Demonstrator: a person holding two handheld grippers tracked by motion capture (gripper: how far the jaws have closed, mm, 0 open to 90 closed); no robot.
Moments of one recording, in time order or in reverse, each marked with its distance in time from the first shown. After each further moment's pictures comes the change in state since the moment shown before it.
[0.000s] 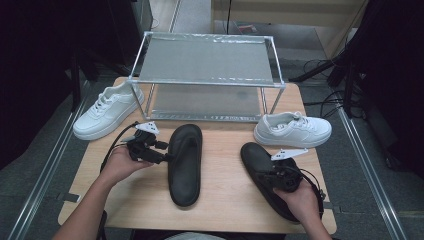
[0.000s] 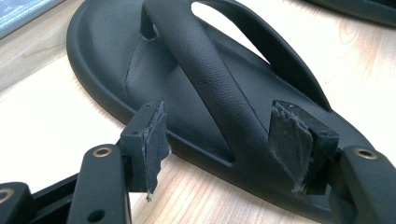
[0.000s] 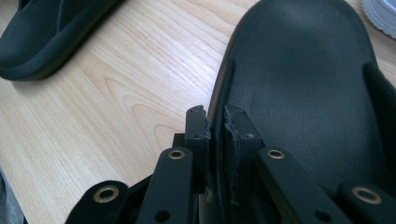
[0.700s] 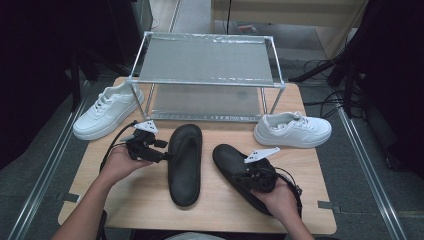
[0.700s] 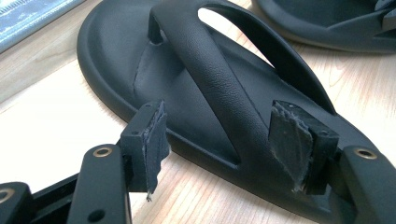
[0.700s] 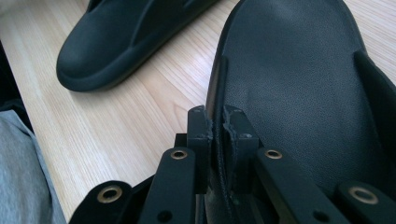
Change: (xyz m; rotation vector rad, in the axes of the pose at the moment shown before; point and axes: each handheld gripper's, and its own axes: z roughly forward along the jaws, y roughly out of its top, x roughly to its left) left arm 0.001 0.000 -0.003 -0.011 0.016 0.008; right arm 0.051 0.029 0.031 0.023 0.098 -0.130
